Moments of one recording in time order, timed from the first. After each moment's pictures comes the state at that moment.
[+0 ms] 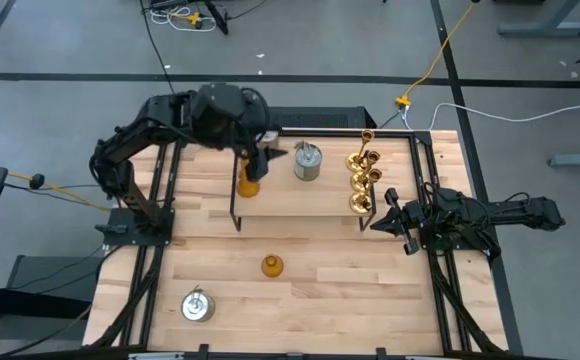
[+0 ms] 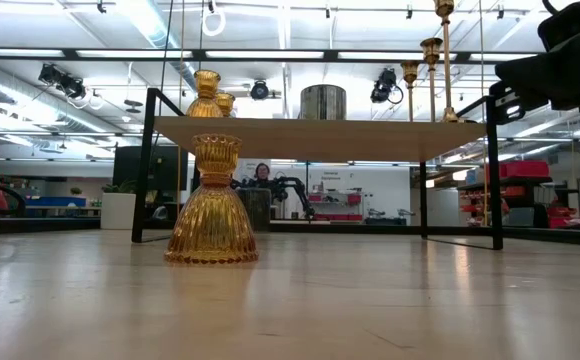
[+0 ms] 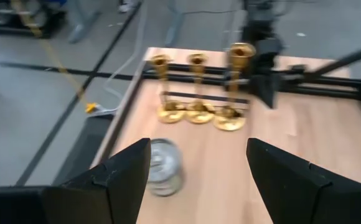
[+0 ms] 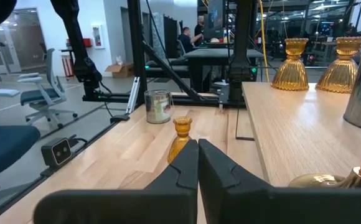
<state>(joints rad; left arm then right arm) 0.12 1.70 2.34 -1.18 -0.15 0.01 0.01 0.19 0.02 0.18 -0.25 0.02</state>
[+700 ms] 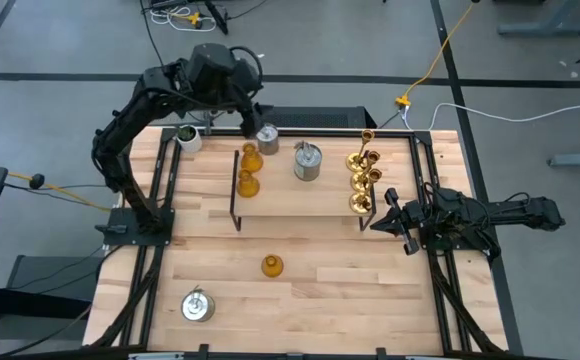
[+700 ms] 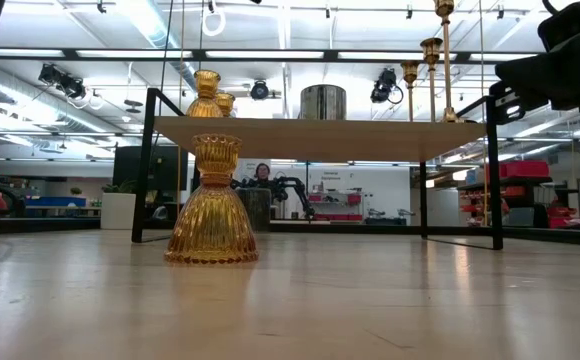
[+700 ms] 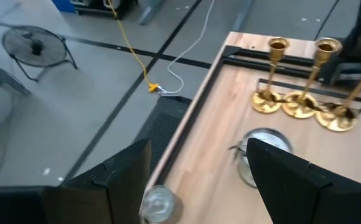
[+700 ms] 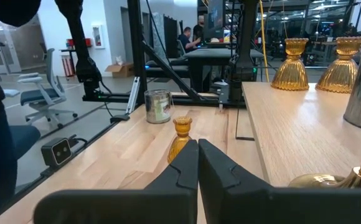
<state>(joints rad) 0.39 1.70 2.34 -1.20 -0.19 0.11 0.01 0.19 0.02 0.18 -0.25 0.02</state>
